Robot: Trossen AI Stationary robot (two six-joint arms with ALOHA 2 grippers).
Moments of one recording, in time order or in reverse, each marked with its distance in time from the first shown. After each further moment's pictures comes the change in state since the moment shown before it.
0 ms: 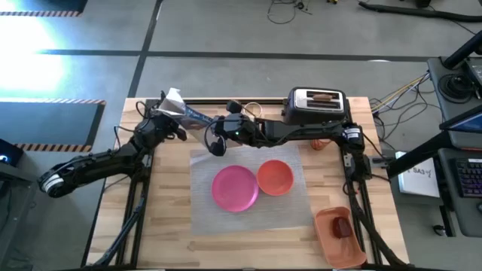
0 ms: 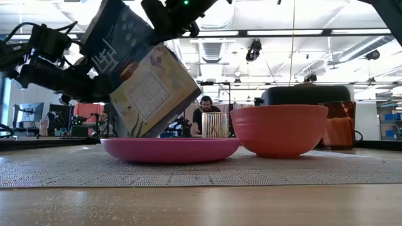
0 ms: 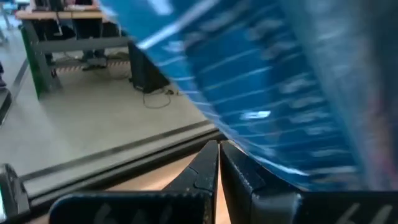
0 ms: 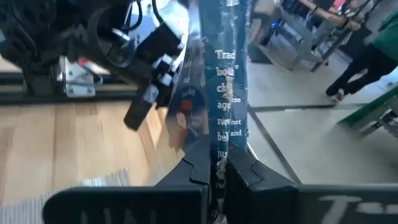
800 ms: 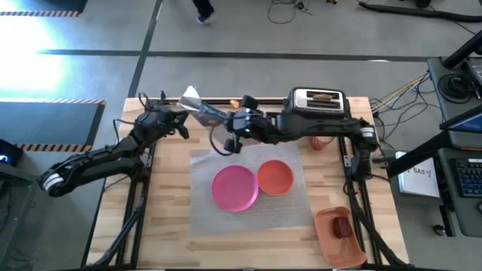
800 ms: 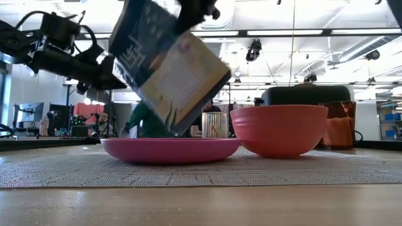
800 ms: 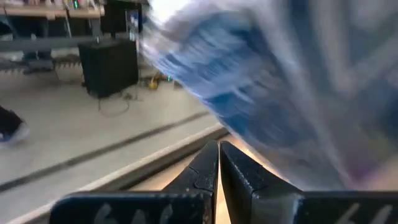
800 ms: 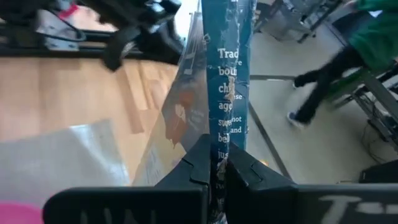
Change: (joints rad) left arm -0.001 0.011 0.151 -0.134 0.175 -0.028; right arm 0.025 -0.133 0.049 -0.370 0.086 0.032
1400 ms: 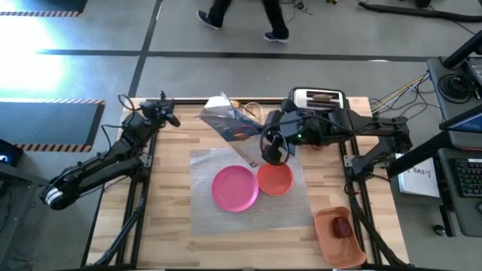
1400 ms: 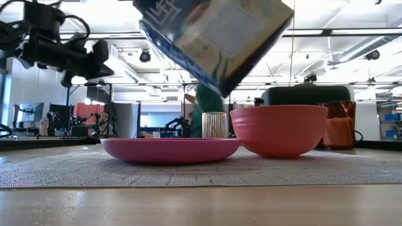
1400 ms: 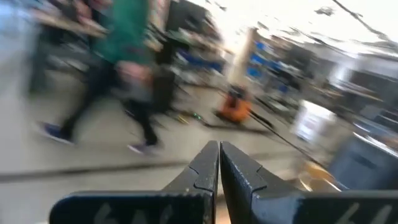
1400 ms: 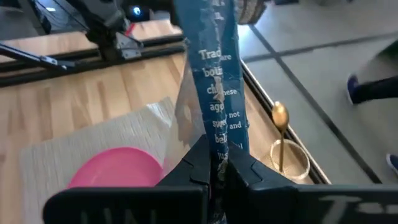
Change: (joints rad) left arm 0.072 -0.191 0.010 -0.038 -0.145 -0.199; right arm 0.141 -0.311 0.002 -0.395 -0.068 0.344
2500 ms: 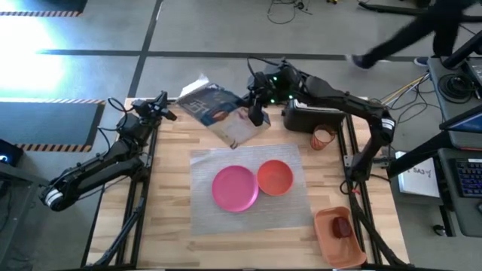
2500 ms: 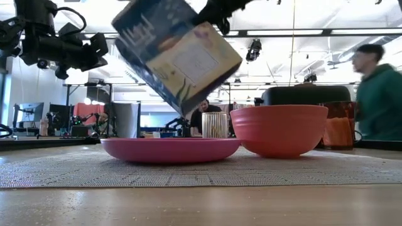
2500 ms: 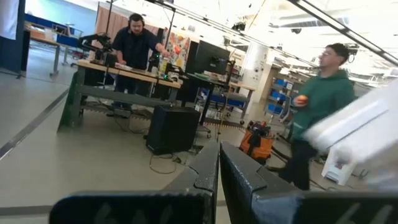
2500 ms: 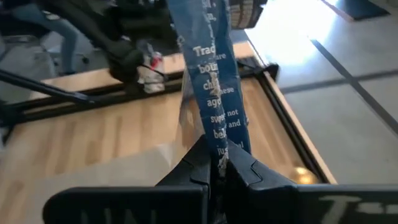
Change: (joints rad) left arm 0.000 -0.027 0.000 0.125 -0.150 0.066; right arm -0.477 0.131 -0.091 0.412 -0.718 -0.224
